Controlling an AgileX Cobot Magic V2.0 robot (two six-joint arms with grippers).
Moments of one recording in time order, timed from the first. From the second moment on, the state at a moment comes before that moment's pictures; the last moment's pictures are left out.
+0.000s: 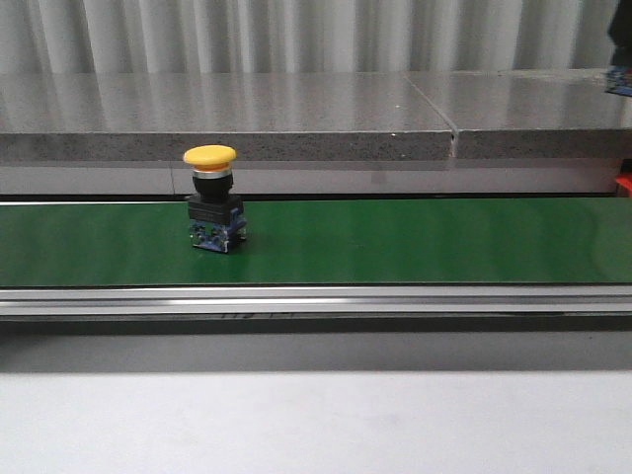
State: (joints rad) left arm -0.04 0.13 -0.46 -0.14 0.63 0.12; right arm -0.11 1.61 -1.44 0.18 0.71 -0.26
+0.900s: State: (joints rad) left arm -0.04 0.13 -0.46 -0.14 0.63 0.12; right arm -0.38 2.08 -1.65 0.21 0.61 -0.22
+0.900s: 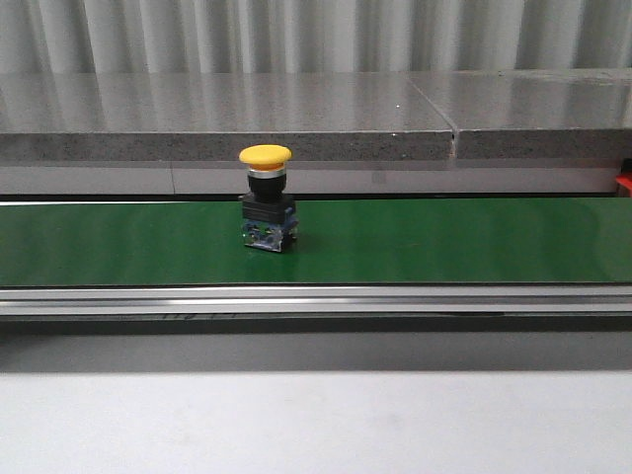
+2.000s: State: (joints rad) left arm -0.04 0.13 -0.46 -0.14 0.63 0.12; right arm -0.38 1.97 -1.64 0.24 0.64 -0.22
